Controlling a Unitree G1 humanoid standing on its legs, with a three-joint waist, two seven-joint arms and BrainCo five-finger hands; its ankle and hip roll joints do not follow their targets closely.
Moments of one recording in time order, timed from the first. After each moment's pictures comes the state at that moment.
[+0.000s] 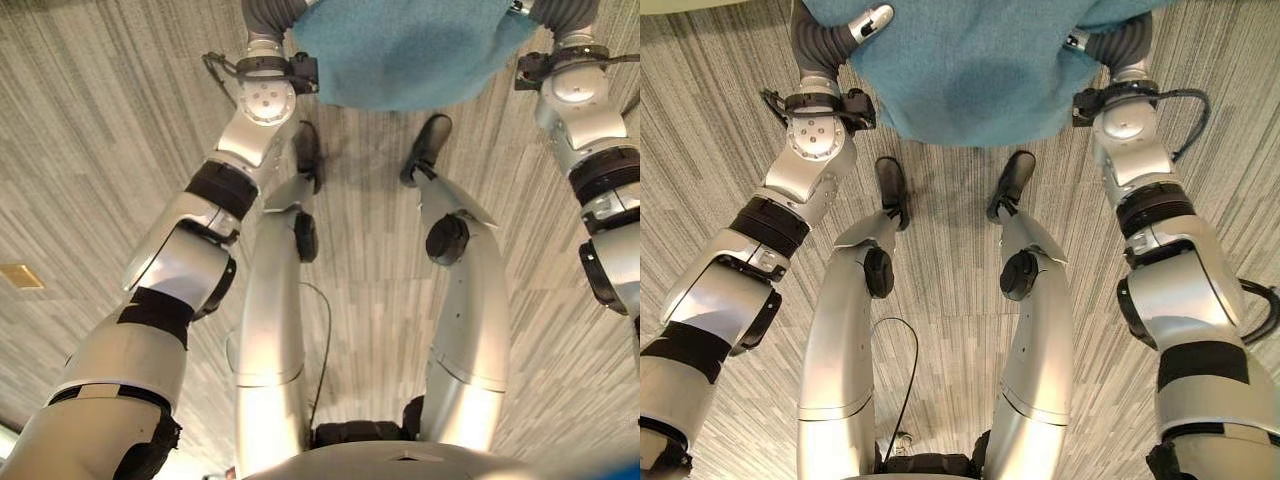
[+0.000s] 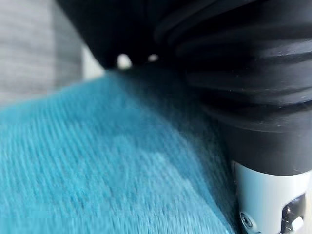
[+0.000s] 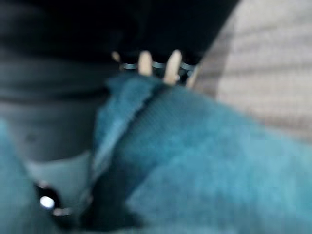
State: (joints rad) left arm -1.27 0.40 -0.51 0.72 -0.58 -0.29 0.53; right arm -1.33 -0.58 0.53 0.94 0.52 -0.20 -0.36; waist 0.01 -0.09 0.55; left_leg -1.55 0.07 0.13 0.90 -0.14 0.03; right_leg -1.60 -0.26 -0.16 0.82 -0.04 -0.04
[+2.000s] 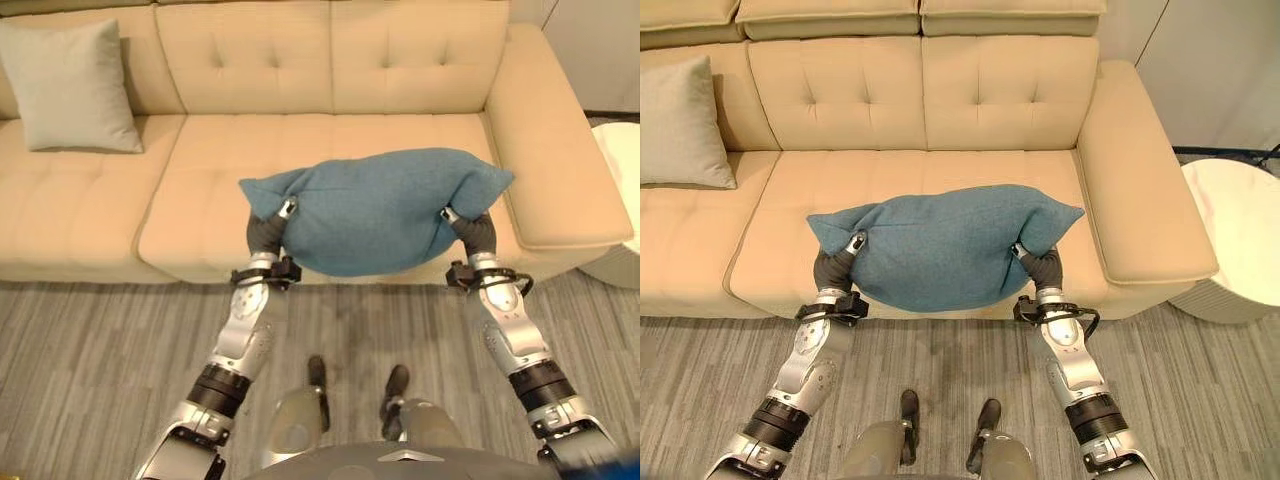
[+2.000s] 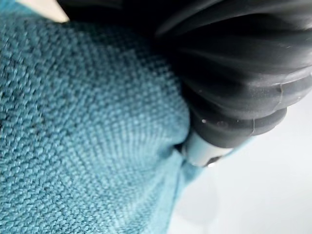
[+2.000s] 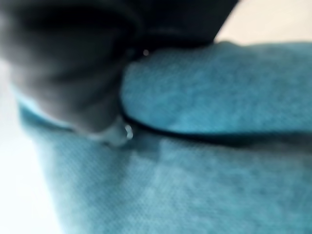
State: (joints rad) left arm -0.20 0.28 -0.29 0.15 -0.68 -0.31 0.27; right arm -0.24 -0.32 0.24 0.22 0.41 -0.24 -0.20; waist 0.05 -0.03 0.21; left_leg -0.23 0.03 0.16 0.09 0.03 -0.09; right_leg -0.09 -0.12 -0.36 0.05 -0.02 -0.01
